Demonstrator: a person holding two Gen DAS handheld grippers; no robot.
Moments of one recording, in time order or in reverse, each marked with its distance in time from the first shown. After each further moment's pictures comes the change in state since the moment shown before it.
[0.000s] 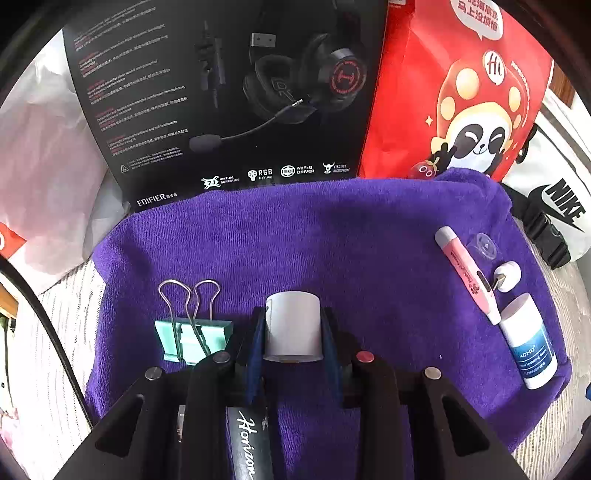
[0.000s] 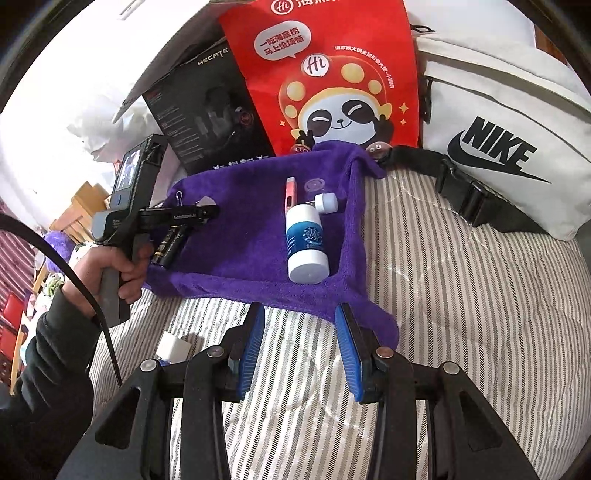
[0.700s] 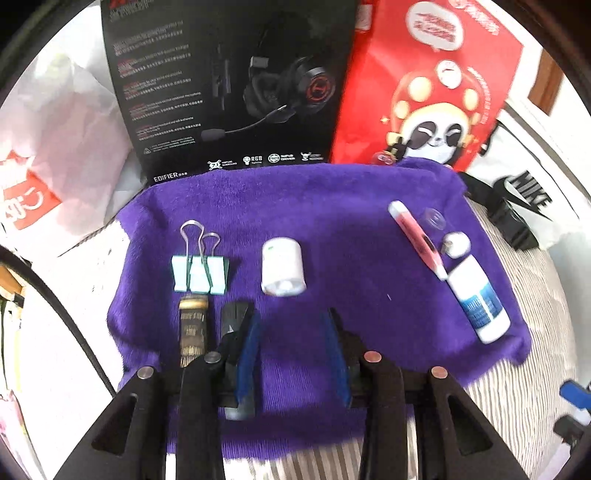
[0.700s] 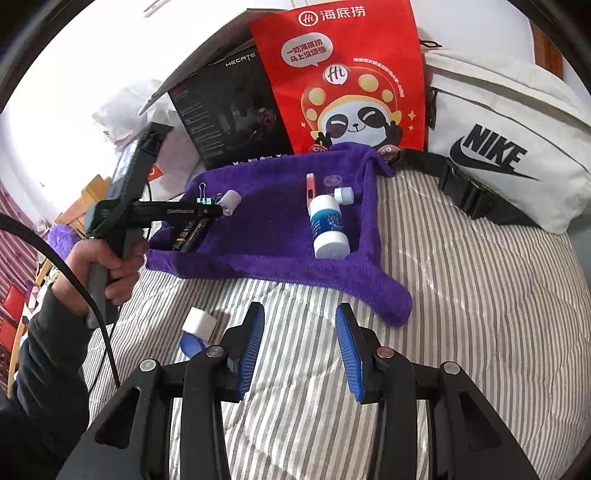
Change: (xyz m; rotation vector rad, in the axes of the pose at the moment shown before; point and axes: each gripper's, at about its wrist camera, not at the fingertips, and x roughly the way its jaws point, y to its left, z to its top) left arm -0.056 -0.018 -0.041 -0.017 0.022 -0.053; right arm -0.032 0.022 -0.022 -0.021 -0.018 0.006
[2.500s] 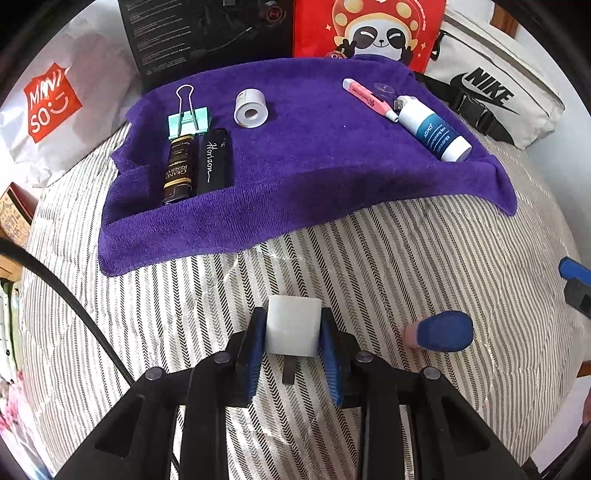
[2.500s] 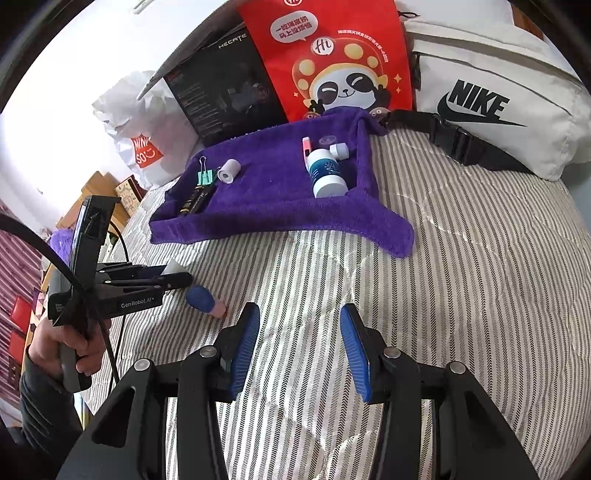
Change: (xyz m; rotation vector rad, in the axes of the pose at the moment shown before) left arm -0.038 -0.005 -0.117 0.083 0.139 0.006; right arm -0.006 -0.001 -0.040 0.059 0.058 0.021
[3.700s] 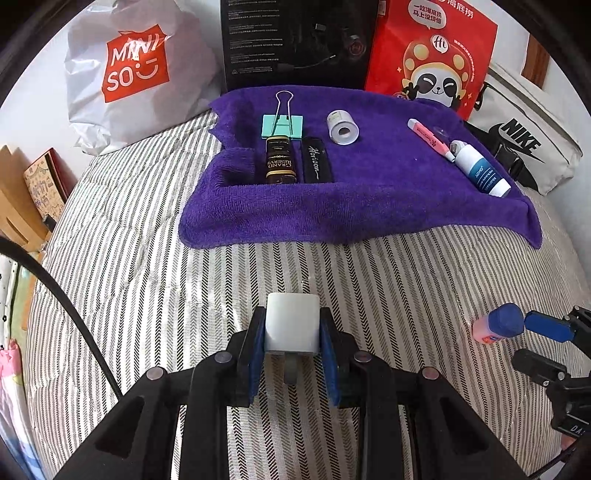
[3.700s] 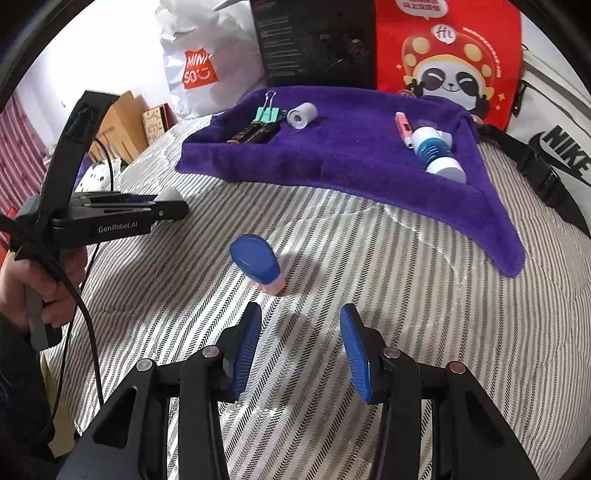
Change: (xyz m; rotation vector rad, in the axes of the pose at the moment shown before) left arm -0.011 0.059 -0.034 -0.139 -0.144 0.051; right arm 0.070 0.075 -0.028 -0.304 0.081 -0.018
